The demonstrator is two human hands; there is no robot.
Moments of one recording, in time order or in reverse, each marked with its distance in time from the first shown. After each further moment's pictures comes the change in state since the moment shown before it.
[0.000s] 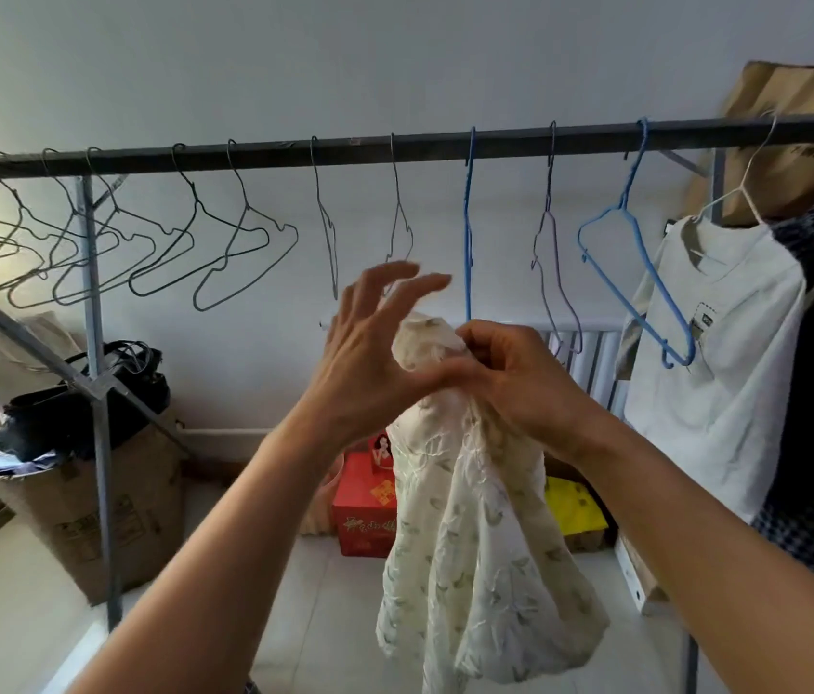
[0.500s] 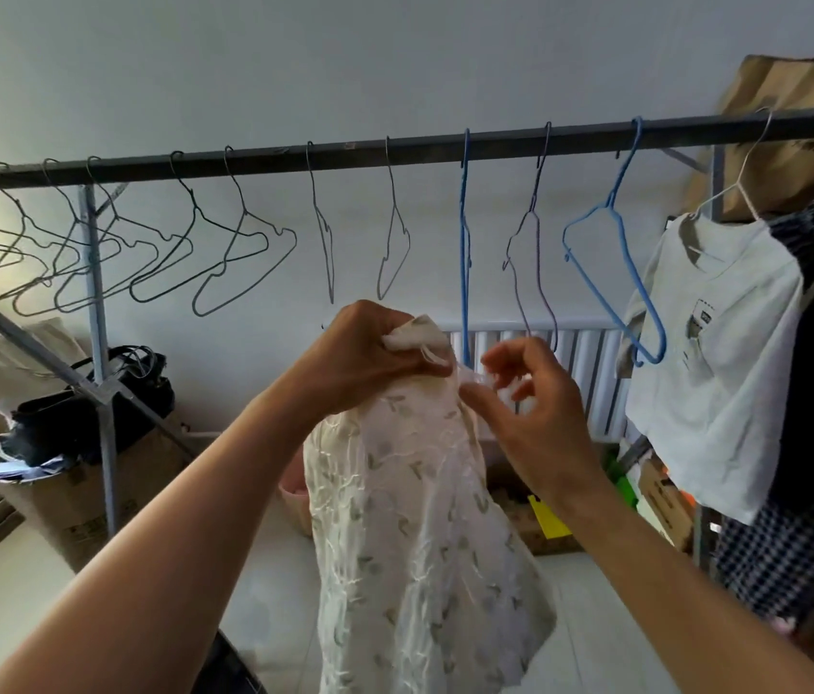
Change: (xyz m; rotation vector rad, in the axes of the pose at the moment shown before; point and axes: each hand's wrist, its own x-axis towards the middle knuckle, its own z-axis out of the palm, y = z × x) left_hand 0.019 -0.013 -0.007 -0.333 -0.222 -0.071; right_hand -0.029 0.034 0.009 -0.131 0.350 -0.129
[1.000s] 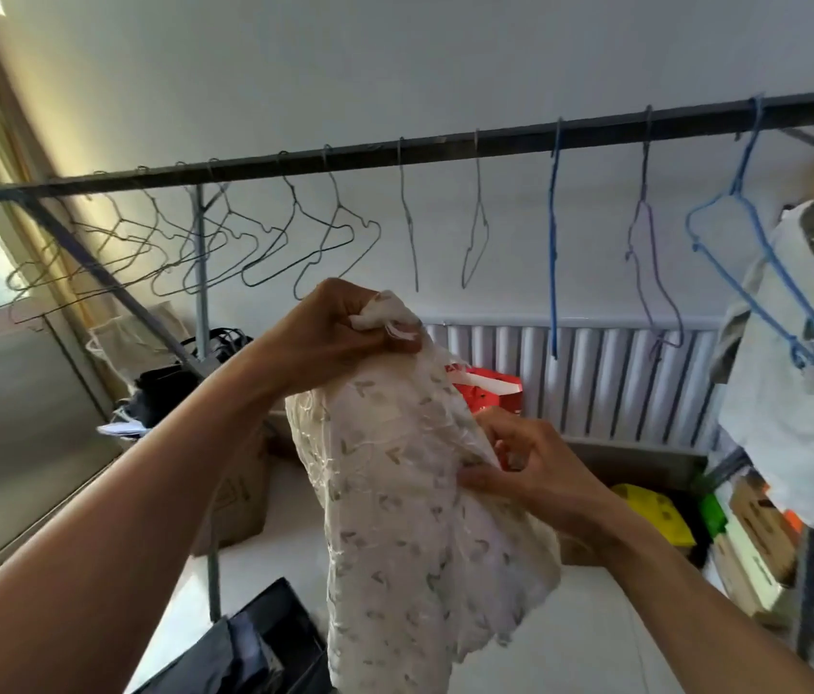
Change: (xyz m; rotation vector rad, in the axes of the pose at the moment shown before) left_hand -0.062 0.011 -0.081 0.001 -0.006 -0.006; right_hand -0.026 0.009 0.044 0.167 -0.614 0.207
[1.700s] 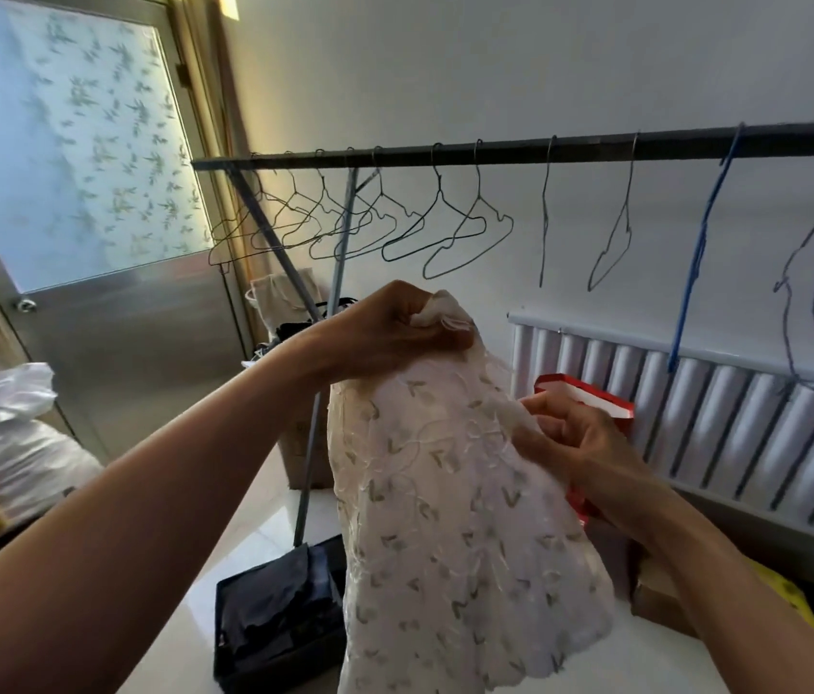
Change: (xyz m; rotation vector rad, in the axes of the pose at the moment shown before) left_hand -0.061 0.030 -0.017 0.094 0.040 -0.223; right_hand 0.010 -0.019 0.018 0.256 -0.227 -0.082
